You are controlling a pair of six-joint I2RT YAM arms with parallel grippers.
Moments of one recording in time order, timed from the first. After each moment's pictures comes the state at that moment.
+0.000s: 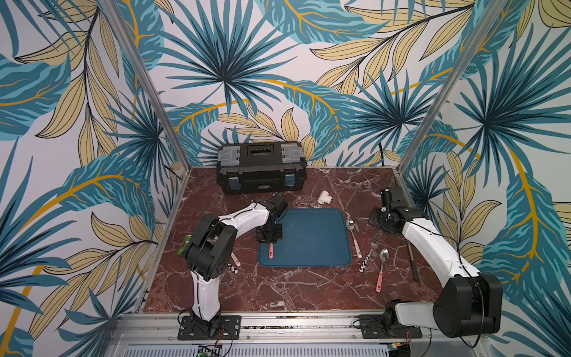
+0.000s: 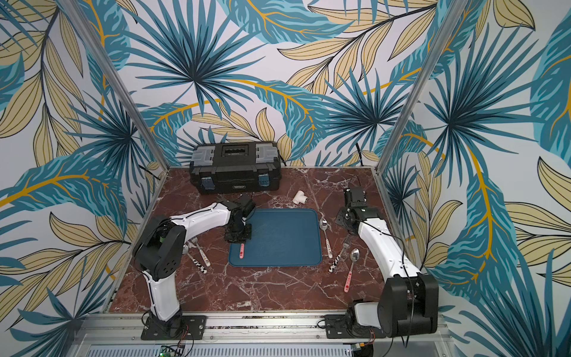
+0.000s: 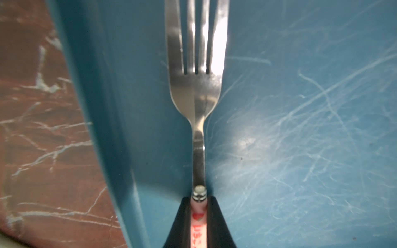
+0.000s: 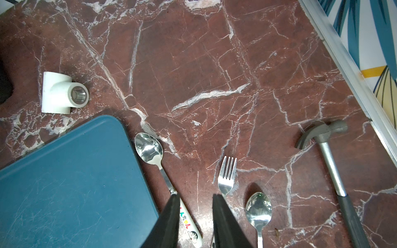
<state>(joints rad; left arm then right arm) -0.54 1.93 1.33 -0.90 0.04 -0.62 0.04 1.35 1.04 -0.73 0.19 0.50</state>
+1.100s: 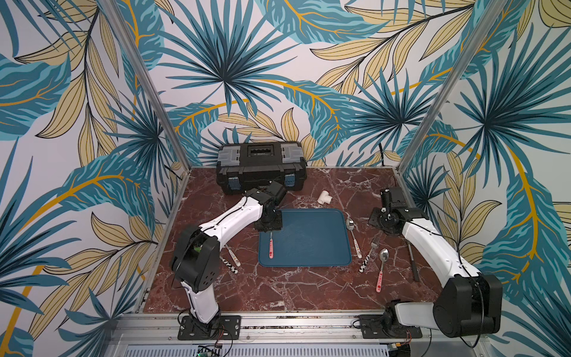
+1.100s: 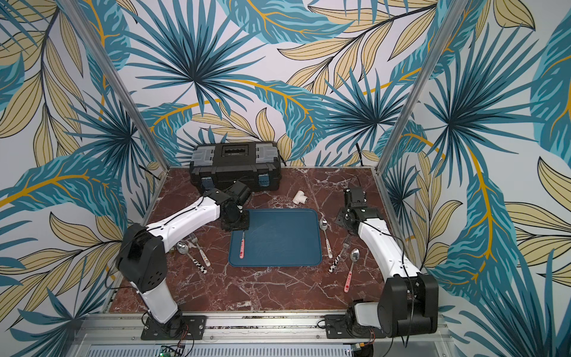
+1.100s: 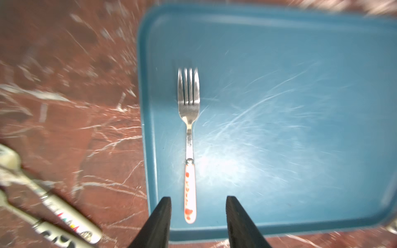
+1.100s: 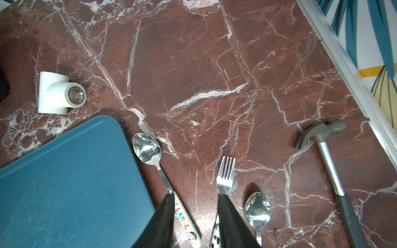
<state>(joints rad) -0.55 1.73 1.45 -0.99 -0.03 -0.63 0.04 1.35 1.04 -0.73 0.21 0.51</state>
